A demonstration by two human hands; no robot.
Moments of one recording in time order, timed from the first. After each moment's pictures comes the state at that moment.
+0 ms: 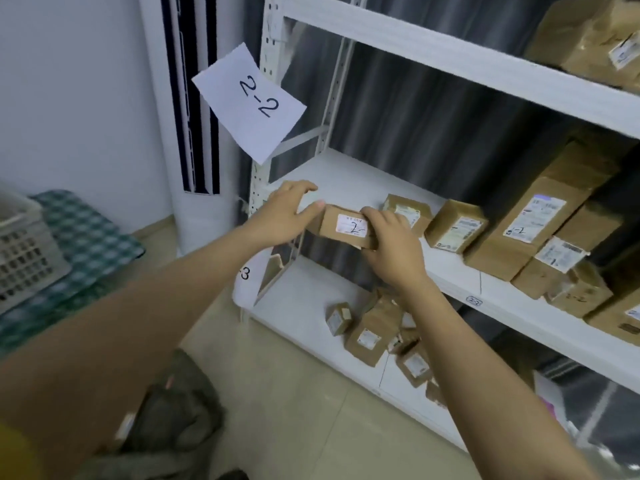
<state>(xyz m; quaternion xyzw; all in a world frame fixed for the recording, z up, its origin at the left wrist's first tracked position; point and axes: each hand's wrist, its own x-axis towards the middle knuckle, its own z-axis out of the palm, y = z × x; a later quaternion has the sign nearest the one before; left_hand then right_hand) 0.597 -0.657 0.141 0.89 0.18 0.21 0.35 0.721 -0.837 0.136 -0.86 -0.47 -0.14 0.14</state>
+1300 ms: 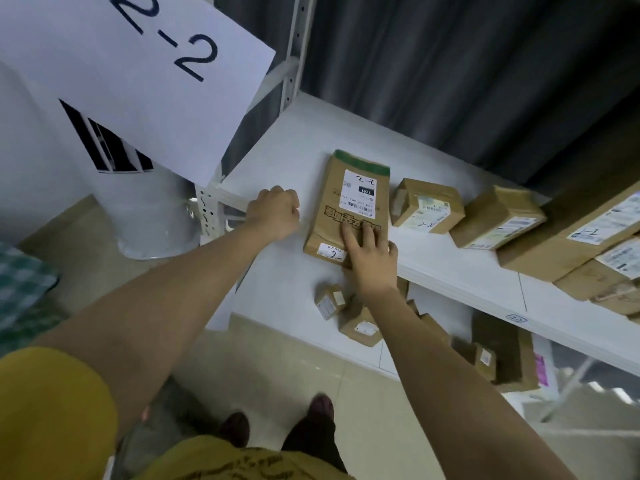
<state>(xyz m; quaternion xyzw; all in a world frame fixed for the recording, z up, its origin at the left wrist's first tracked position) 0.831 -0.481 0.023 0.94 0.23 0.04 0.25 0.875 -0.677 0.007 -0.95 -0.31 -0.01 -0.07</state>
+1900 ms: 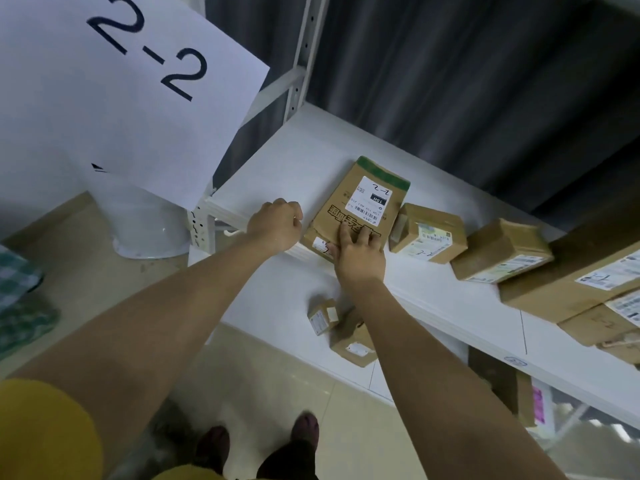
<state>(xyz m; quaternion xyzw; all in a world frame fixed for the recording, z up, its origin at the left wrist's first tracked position) 0.868 -0.480 0.018 0.92 0.25 0.04 0.29 0.936 -0.637 0.007 -0.95 -0.29 0.03 -0.08</state>
